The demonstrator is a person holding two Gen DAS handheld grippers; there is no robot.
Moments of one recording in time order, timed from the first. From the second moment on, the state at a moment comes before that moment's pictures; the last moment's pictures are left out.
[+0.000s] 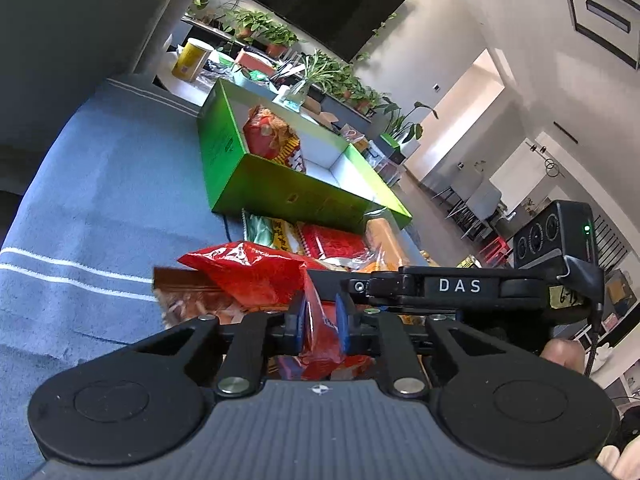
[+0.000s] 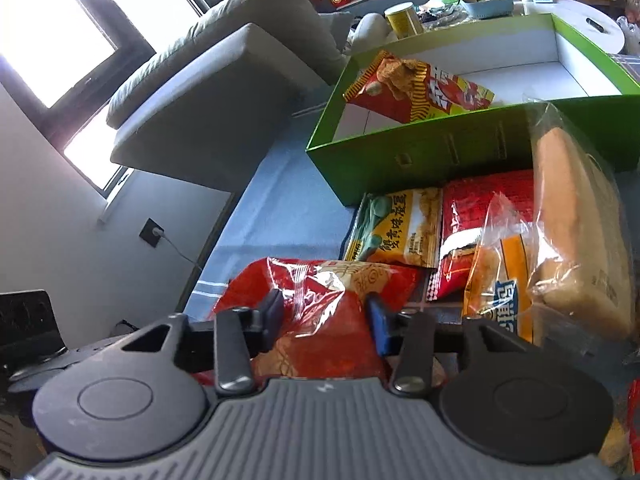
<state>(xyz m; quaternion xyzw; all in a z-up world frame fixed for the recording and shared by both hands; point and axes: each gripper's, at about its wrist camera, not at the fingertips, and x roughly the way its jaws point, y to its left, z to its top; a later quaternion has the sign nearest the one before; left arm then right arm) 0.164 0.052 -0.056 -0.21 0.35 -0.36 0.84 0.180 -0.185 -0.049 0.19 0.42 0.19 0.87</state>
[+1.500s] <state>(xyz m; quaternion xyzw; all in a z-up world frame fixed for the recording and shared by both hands) 0.263 -0.044 -0.010 -0.19 0.35 -0.39 0.83 0.238 -0.314 -0.028 0.19 0.35 0.02 0.92</state>
